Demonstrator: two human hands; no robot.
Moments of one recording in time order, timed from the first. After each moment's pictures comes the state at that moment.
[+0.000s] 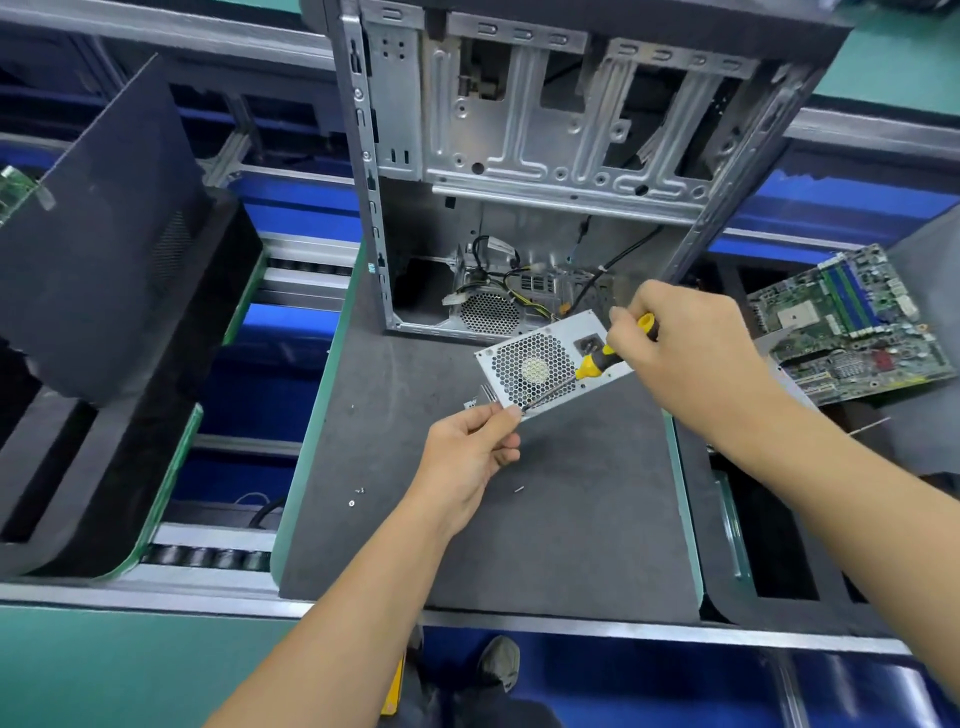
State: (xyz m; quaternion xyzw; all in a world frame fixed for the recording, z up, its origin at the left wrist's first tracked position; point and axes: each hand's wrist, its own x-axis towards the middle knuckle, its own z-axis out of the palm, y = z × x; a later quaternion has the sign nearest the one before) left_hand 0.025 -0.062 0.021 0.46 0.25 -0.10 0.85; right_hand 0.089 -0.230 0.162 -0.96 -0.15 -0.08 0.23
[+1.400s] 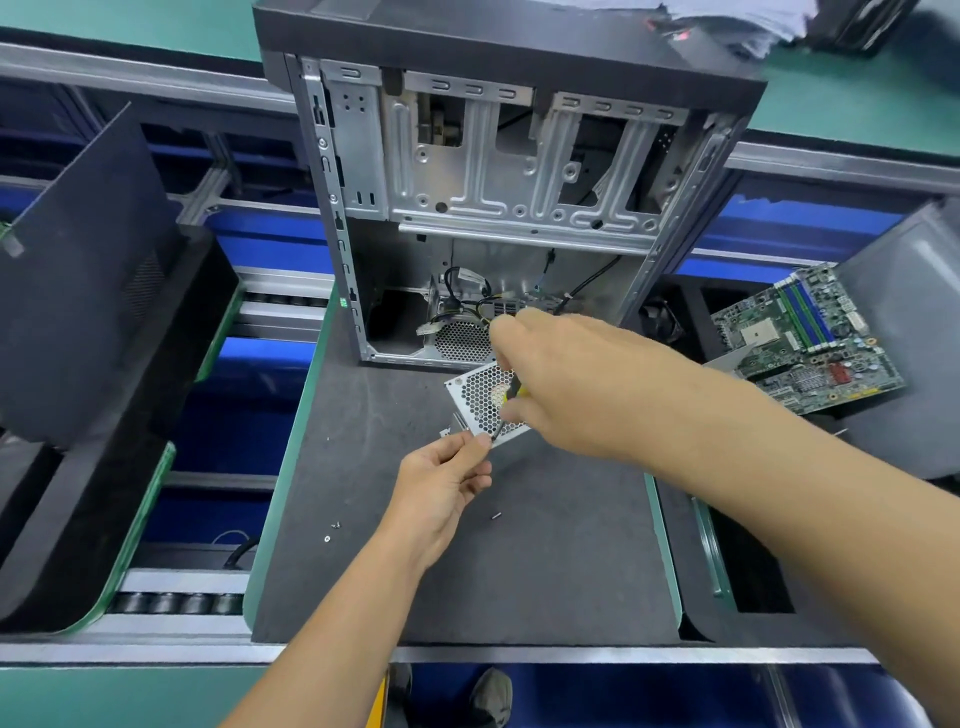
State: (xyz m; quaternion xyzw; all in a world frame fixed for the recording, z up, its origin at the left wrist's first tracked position) left_hand 0.025 -0.062 0.018 0.44 0.27 -0.09 0.85; right_hand 0.071 -0.179 0.215 -0.94 -0.34 0.07 -0.05
